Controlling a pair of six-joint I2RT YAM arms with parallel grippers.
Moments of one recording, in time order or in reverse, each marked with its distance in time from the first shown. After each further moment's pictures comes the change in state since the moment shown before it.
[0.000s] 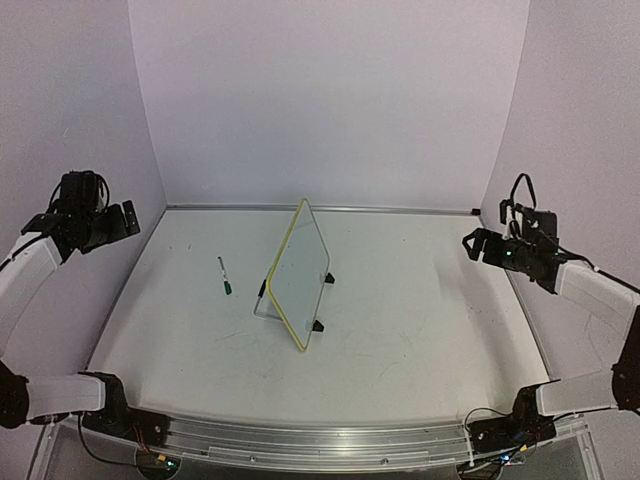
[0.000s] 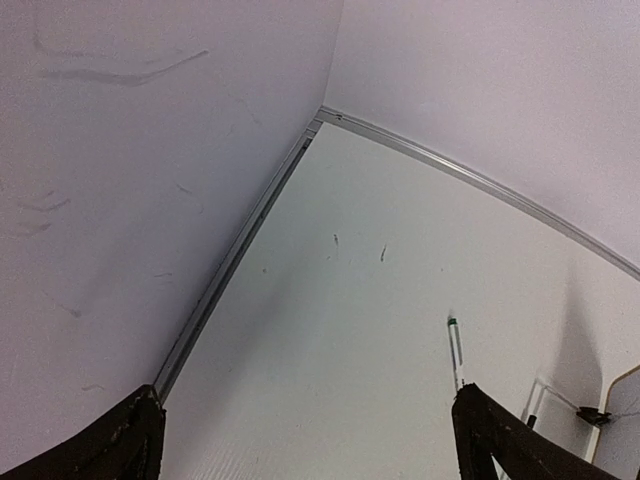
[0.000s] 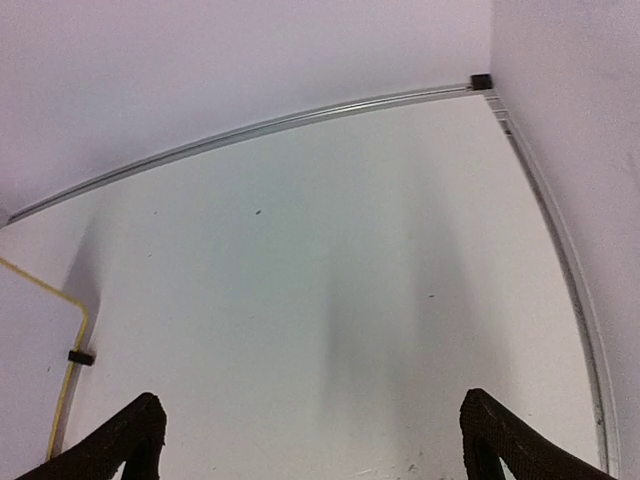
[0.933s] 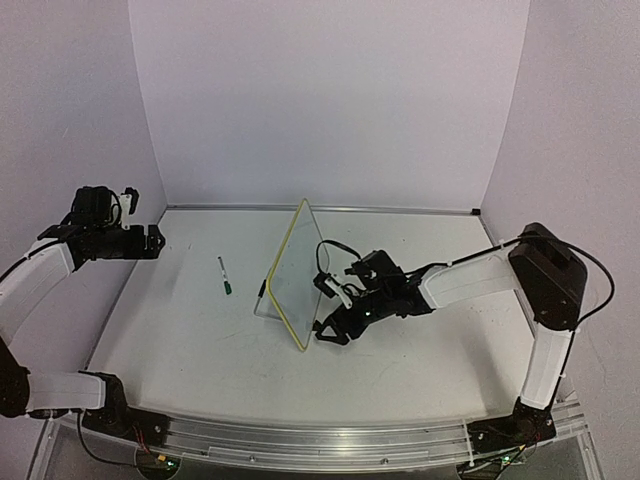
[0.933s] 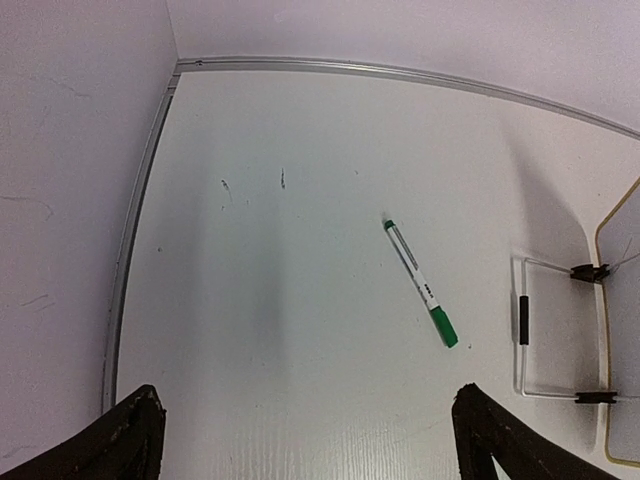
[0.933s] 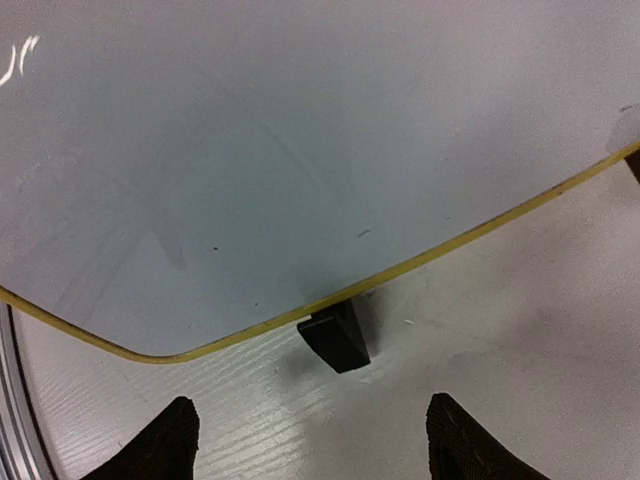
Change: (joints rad) left arm 0.000 0.050 -0.112 0.098 0.307 0.287; right arm 0.794 0.721 0.312 0.080 -0.199 -0.212
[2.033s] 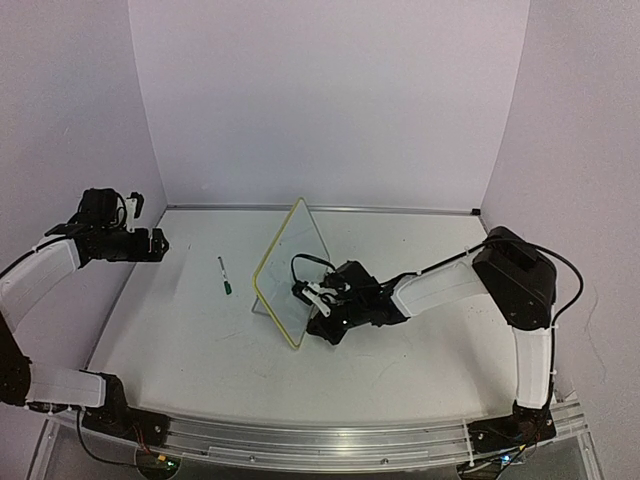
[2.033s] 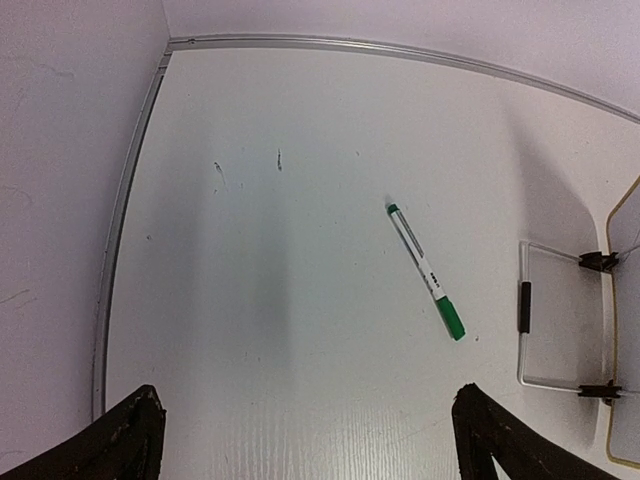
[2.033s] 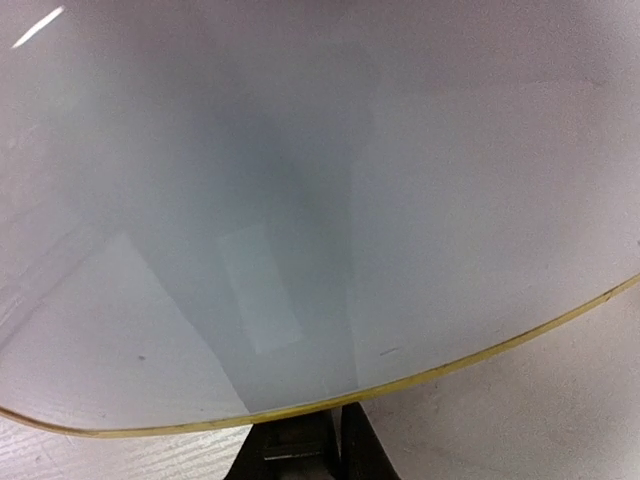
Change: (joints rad) left arm 0.000 0.060 -0.003 0.013 0.012 0.004; right arm 0.080 0.168 0.120 0.073 0.164 -0.104
